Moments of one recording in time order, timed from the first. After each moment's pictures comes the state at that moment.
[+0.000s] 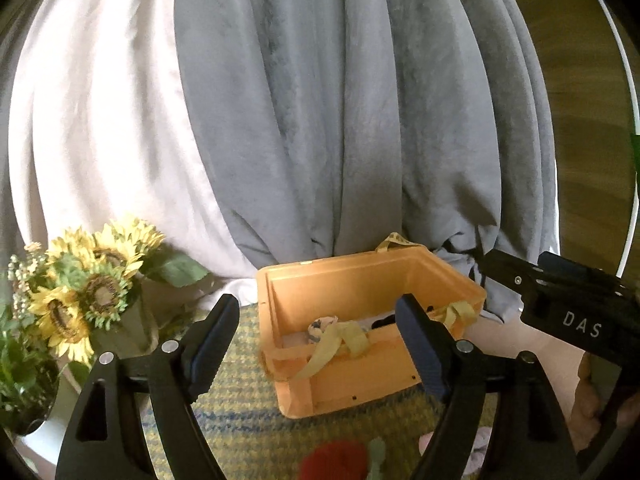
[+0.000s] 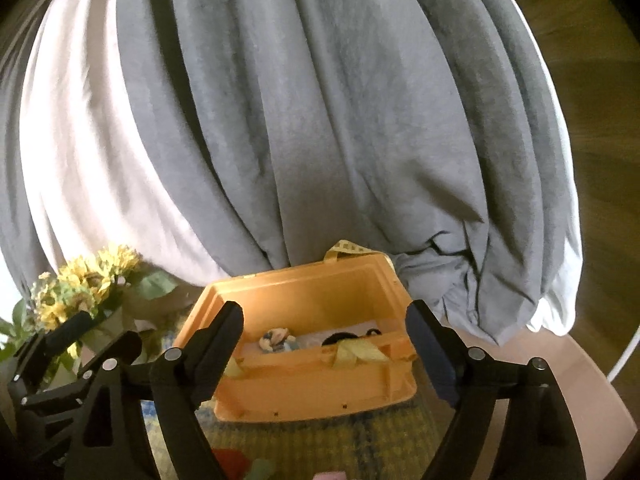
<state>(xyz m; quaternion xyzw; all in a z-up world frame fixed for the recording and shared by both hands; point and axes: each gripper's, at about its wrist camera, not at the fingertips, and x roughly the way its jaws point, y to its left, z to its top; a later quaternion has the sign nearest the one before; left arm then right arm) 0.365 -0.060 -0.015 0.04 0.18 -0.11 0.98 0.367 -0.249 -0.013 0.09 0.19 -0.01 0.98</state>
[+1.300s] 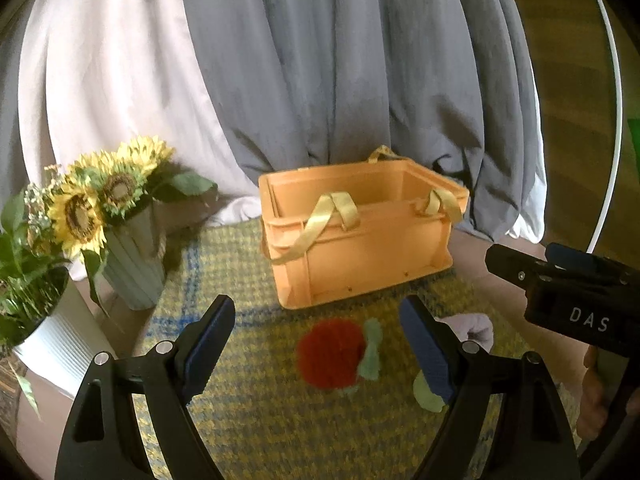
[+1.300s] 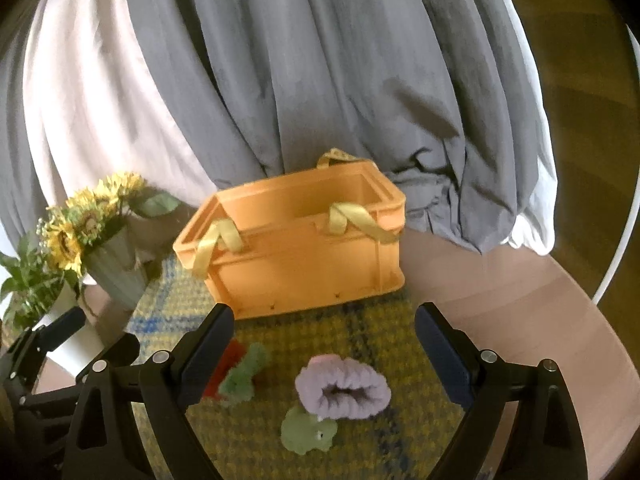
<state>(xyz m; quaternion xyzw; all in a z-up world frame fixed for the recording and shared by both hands) 0.298 -0.048 -0.077 0.06 0.27 -0.11 0.95 0.296 -0.234 -0.075 0.10 0.28 -0.02 0.95</state>
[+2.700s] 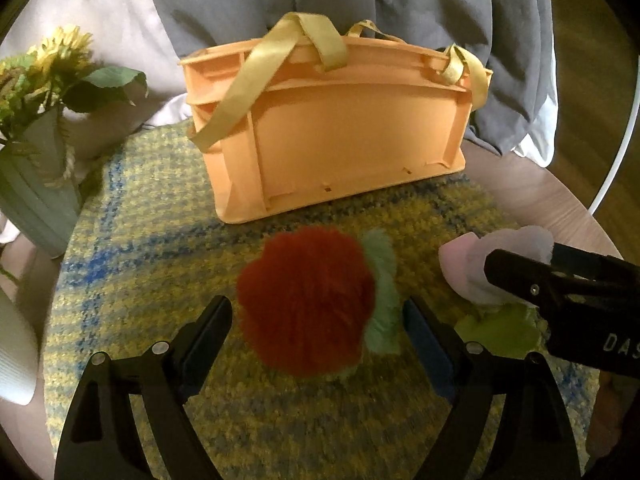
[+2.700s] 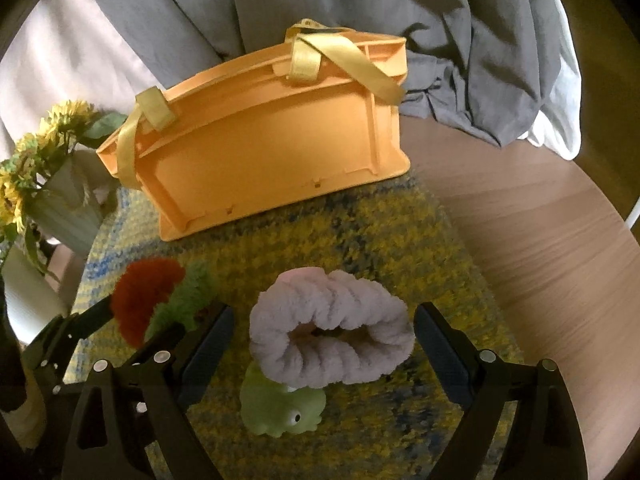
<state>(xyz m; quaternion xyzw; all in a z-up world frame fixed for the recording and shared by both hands) 0.374 -0.071 -0.190 0.08 0.40 -0.17 0.90 0.342 -0.235 -0.176 0.13 0.42 -0.04 0.90</state>
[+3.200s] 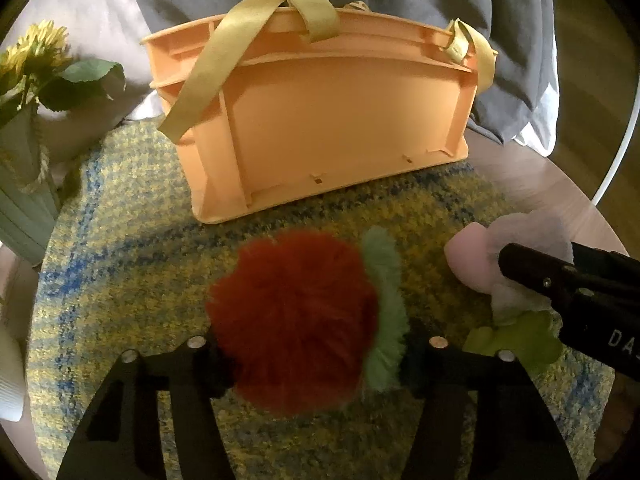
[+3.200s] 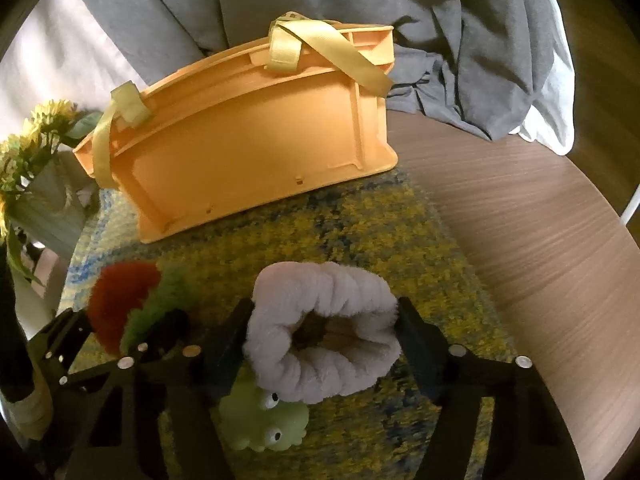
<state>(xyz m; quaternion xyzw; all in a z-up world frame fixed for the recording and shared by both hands) 0.392 -0.079 -0.205 0.08 0.42 -0.19 0.89 0.349 -0.240 -0.185 0.12 0.43 -0.06 0.89</state>
